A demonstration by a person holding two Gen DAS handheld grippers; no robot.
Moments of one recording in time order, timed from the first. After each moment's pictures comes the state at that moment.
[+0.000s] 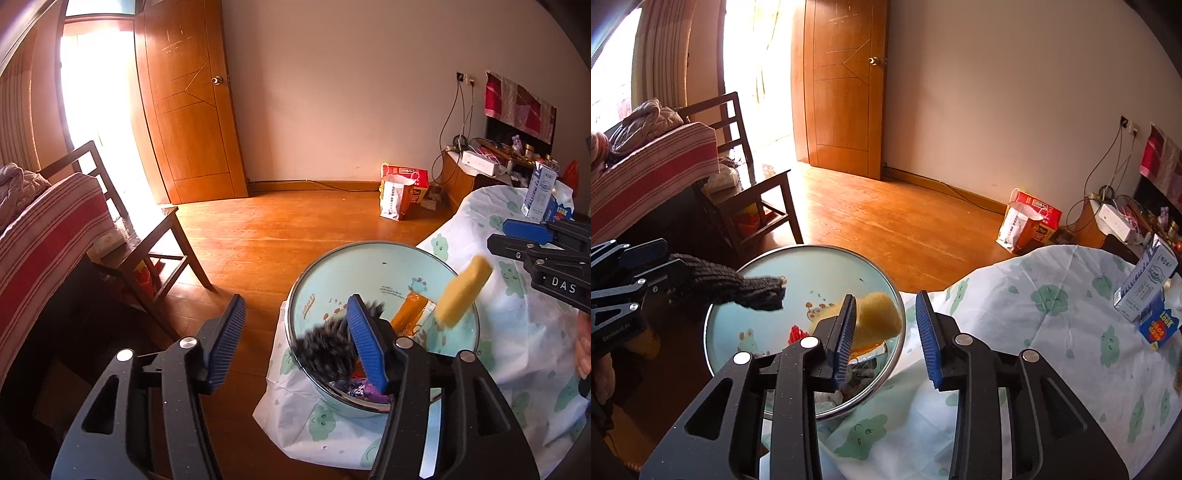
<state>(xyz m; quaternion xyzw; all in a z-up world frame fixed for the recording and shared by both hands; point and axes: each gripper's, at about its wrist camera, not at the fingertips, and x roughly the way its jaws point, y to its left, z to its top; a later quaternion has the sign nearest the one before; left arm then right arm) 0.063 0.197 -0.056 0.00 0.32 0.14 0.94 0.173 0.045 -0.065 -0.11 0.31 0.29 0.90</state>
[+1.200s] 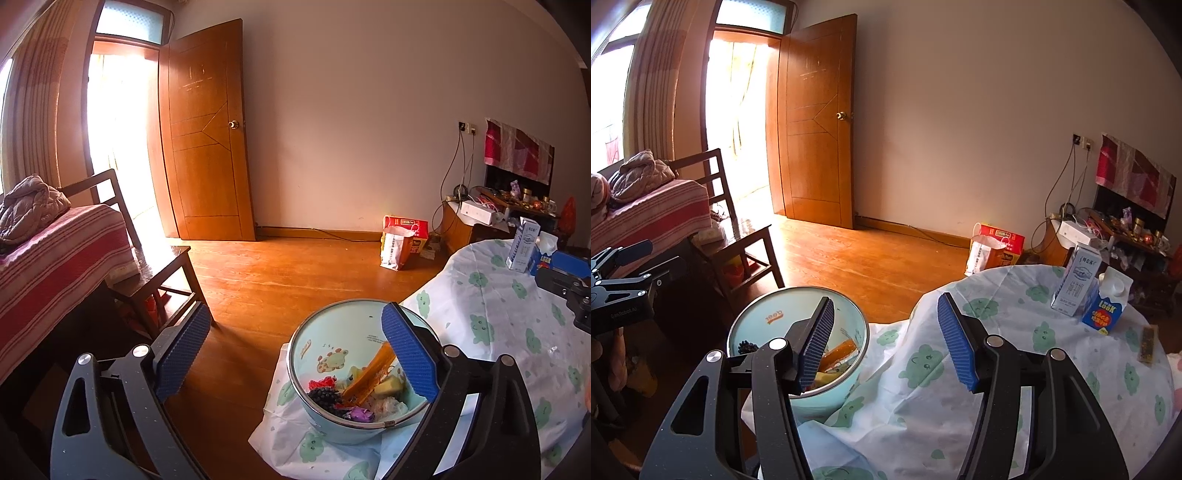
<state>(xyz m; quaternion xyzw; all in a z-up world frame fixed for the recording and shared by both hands) 0.021 0.184 0.006 -0.01 0.23 0.16 0.96 0.101 -0.021 0.000 -0.07 0.23 0.25 0.94</state>
